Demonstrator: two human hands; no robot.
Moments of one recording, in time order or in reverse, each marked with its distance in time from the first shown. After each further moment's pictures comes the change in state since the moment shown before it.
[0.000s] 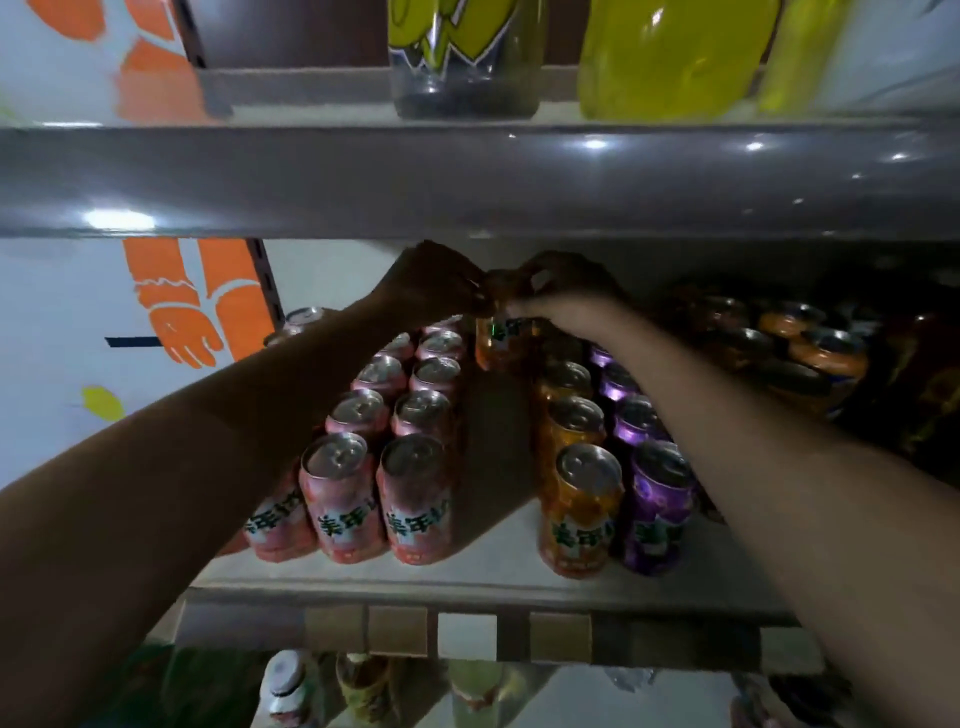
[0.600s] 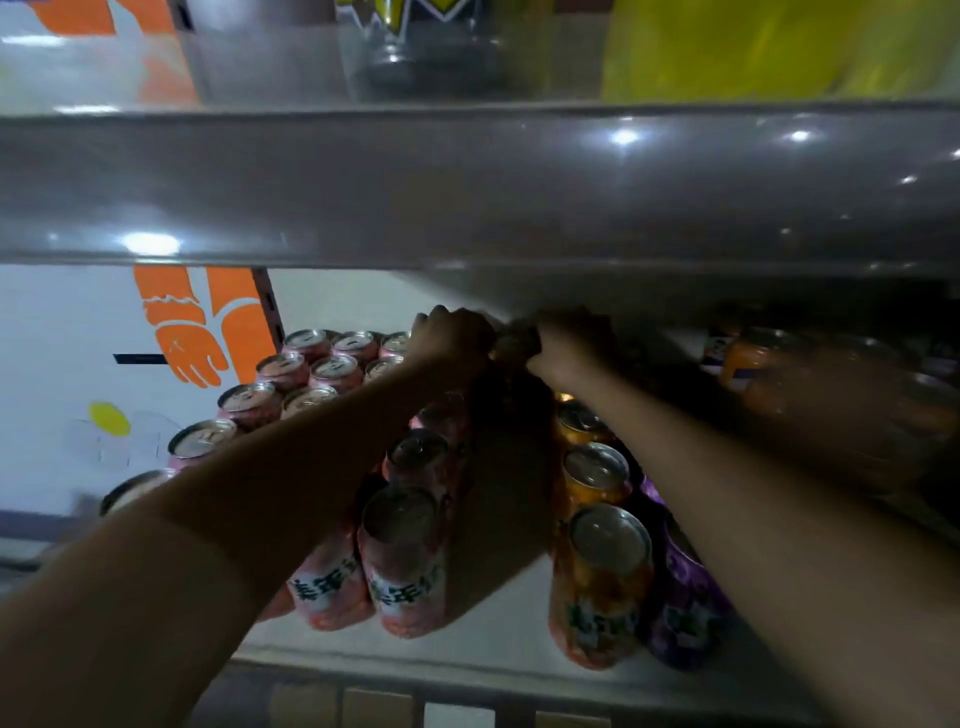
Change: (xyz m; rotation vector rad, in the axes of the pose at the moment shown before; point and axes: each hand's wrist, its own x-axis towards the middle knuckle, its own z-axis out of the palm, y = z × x) left_hand 0.043 -0.038 0.056 0.583 0.150 0.013; right_hand 0.051 0.042 0.060 -0.358 -0.036 -0.017
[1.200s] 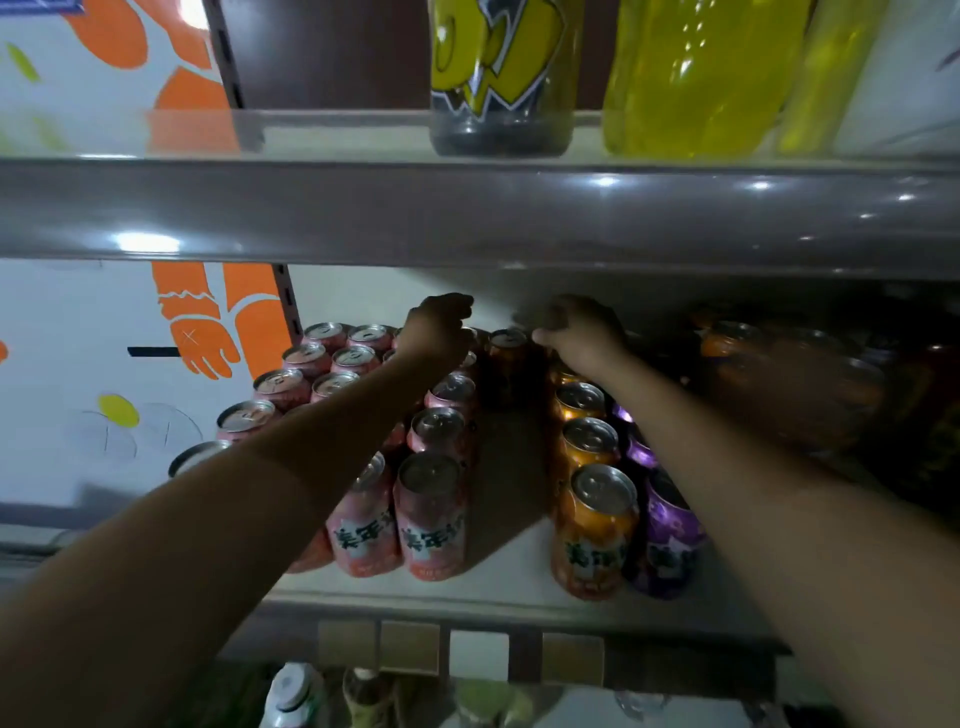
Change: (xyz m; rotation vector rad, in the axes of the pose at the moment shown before) left_hand -0.046 -0.007 -0.030 -0.625 0.072 -0.189; right_hand -0.047 -0.014 -0.040 0.359 0.100 0.105
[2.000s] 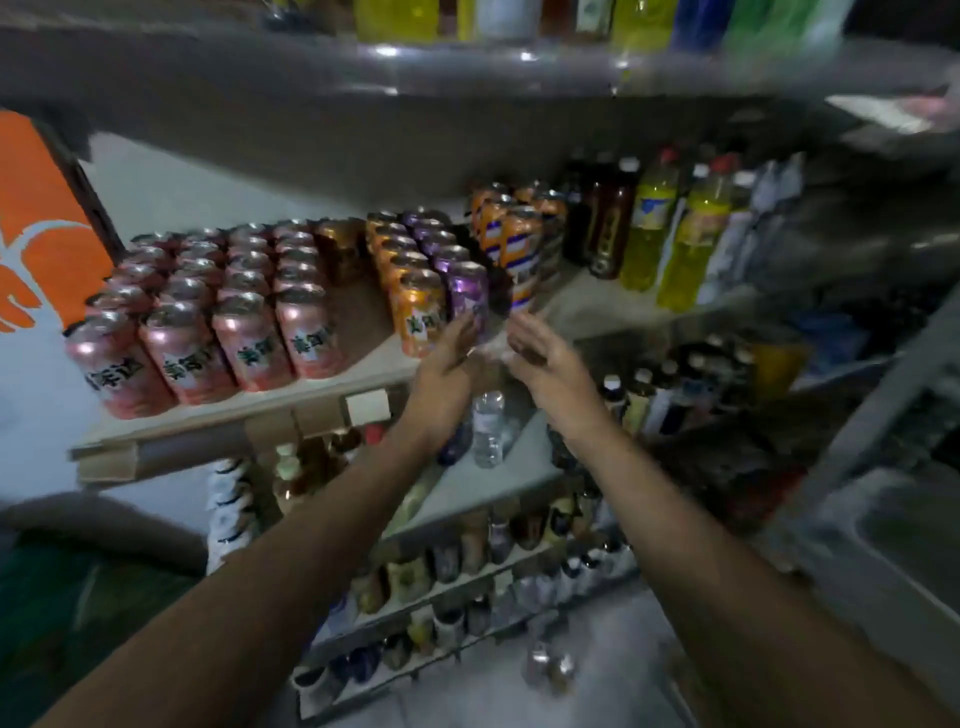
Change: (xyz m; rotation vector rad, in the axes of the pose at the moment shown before) left_hand -0.340 0.078 0.048 -0.758 -0.447 0.090; right_hand -0.374 0.029 -0.031 0.607 0.249 0.183
